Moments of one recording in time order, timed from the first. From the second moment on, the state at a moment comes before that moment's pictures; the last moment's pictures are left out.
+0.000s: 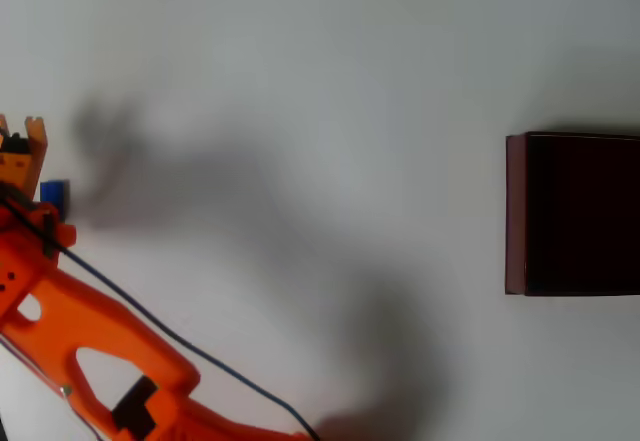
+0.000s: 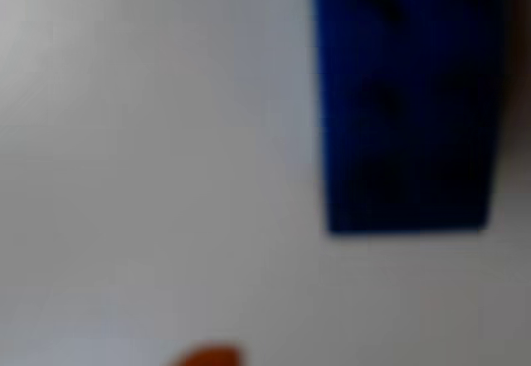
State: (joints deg) arm -49.9 43.9 35.2 92.7 138.6
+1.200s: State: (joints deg) arm -47.1 12.6 -11.9 101.2 131.6
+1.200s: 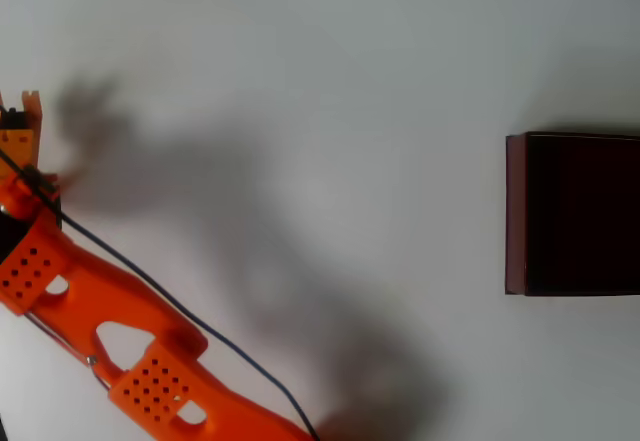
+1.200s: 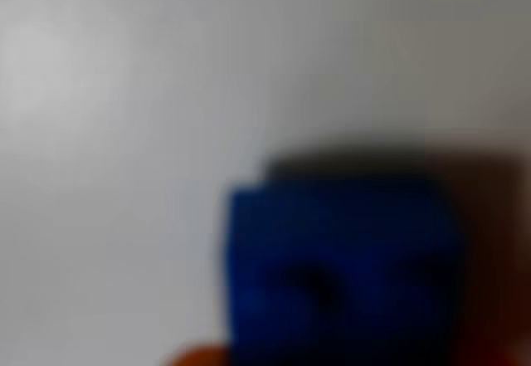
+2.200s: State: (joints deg) arm 2.5 93.1 79.9 91.1 57.5
